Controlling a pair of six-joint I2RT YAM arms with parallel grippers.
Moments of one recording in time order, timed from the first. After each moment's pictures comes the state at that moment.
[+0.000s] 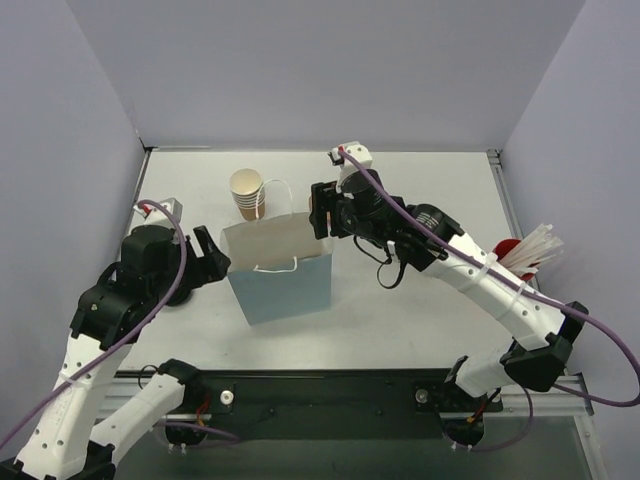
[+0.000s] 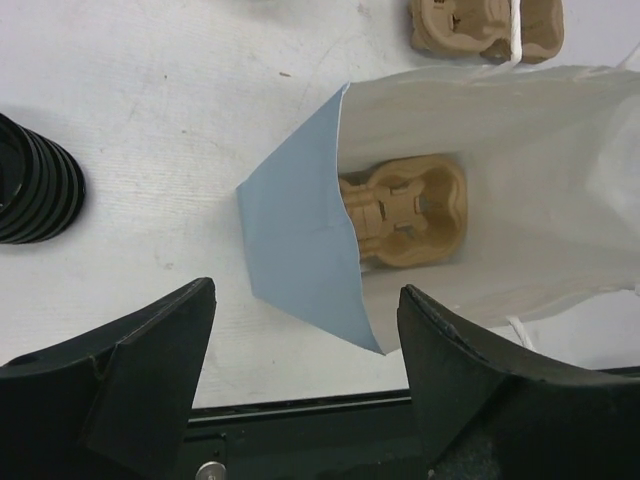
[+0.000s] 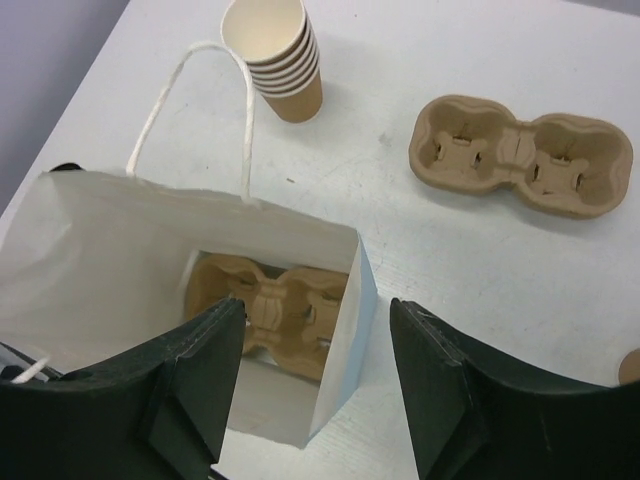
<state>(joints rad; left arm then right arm) -0.39 0.78 1.15 -0.99 -0.13 -0.57 0.91 1.41 1.57 -0.68 0.34 0.37</state>
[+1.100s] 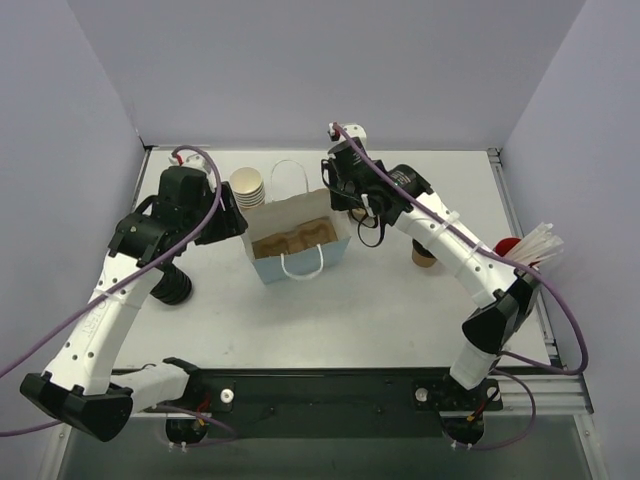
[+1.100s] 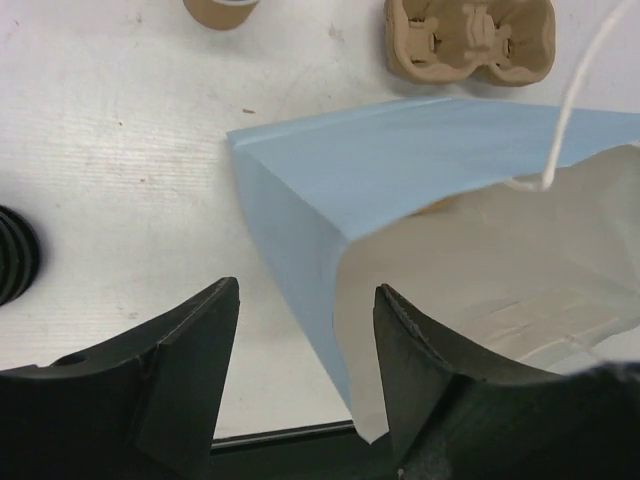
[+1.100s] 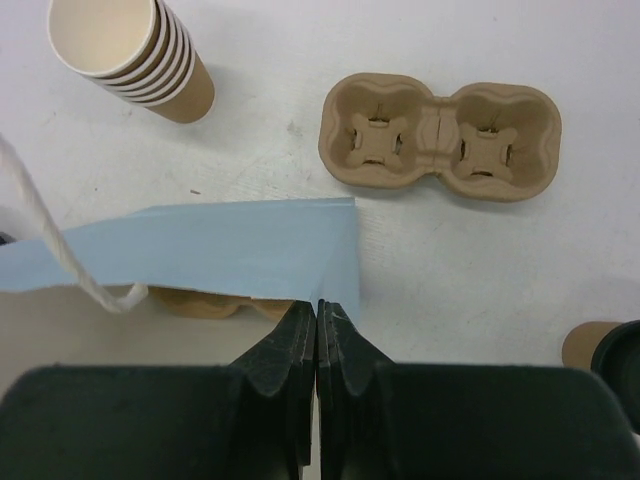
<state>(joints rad) -0.39 1.16 1.41 -0.96 -0.08 -0.58 0.75 1.71 1.86 -0.87 0.32 0.36</state>
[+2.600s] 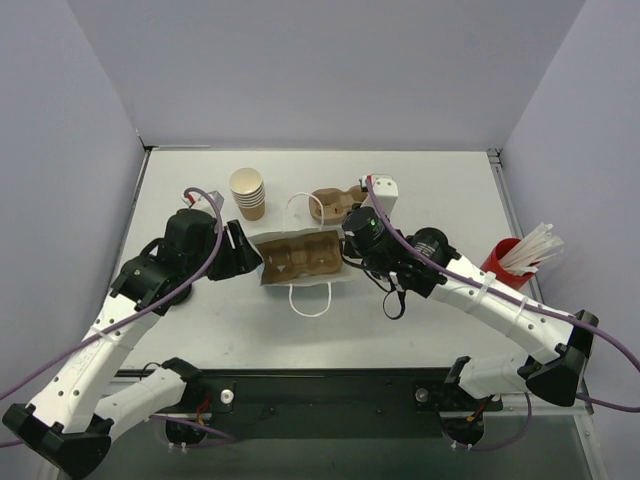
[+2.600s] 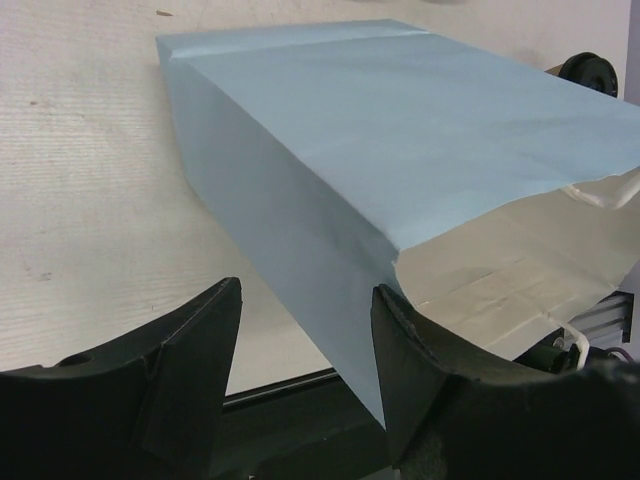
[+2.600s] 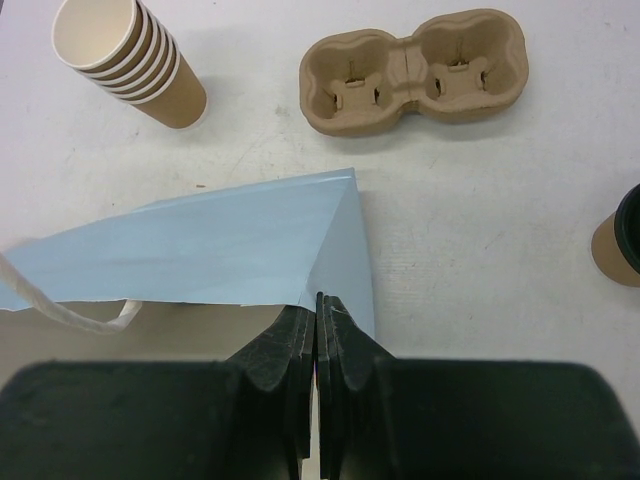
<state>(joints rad) -0.51 0.94 1.11 -0.85 -0.01 -0.68 0.96 1.30 1.28 -0.63 0.64 0.66</state>
